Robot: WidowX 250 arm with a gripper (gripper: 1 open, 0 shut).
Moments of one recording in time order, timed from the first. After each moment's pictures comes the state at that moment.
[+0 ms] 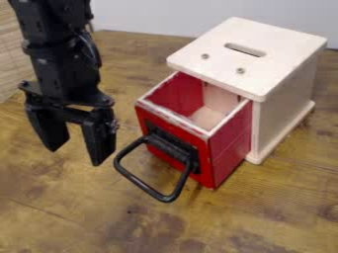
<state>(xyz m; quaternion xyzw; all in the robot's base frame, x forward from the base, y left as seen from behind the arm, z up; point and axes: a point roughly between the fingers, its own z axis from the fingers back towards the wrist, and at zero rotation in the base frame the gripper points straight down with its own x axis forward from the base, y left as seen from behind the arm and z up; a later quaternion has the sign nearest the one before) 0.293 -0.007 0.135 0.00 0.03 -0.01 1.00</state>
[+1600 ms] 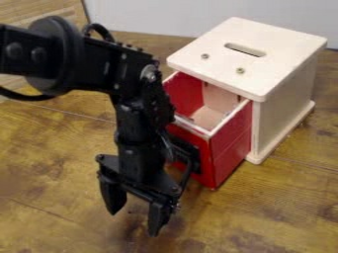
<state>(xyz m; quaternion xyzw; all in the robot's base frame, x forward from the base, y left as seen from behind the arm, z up) 0.303 -0.051 0.040 0.03 0.06 -0.04 1.00</state>
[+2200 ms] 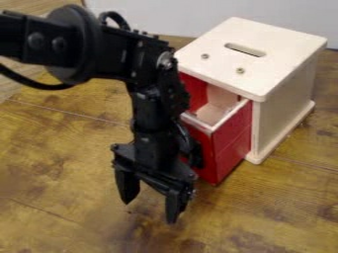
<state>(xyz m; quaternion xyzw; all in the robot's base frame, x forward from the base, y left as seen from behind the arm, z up) 0.323 -0.059 0.046 0.03 0.04 -0.04 1.00</state>
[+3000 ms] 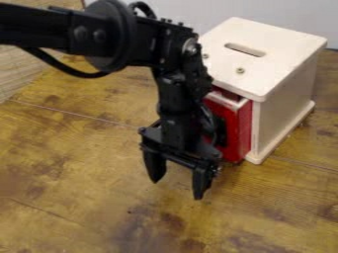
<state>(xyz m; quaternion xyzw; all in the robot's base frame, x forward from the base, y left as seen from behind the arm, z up) 0.363 -0.069 0.042 0.02 0.01 -0.04 1.00</state>
